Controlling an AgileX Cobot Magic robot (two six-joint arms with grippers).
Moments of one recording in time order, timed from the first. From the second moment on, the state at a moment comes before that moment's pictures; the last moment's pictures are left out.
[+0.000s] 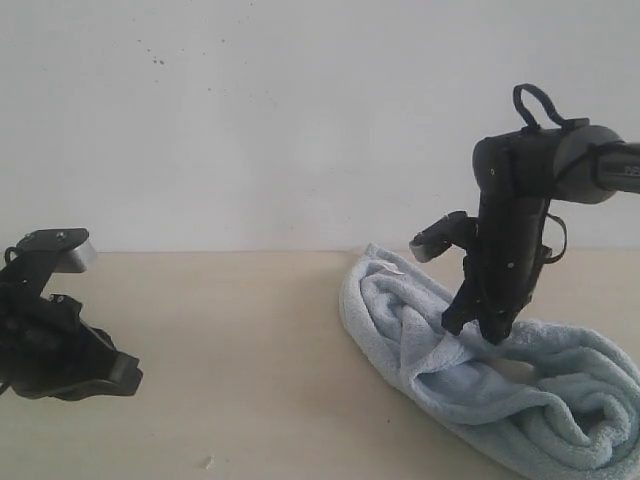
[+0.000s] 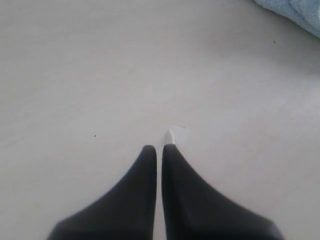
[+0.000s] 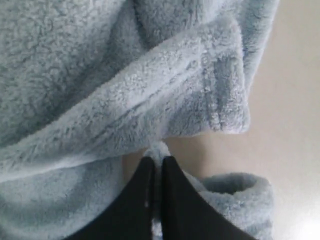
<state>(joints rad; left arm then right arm) -0.16 1.53 -0.81 -0.84 0.54 0.88 0.28 2.22 -1.80 -0.12 1.12 -0.38</state>
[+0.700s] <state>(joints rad) -0.16 1.20 -0.68 -0.72 0.54 0.86 -0.09 1.49 -1.41 0.01 1.06 -0.12</state>
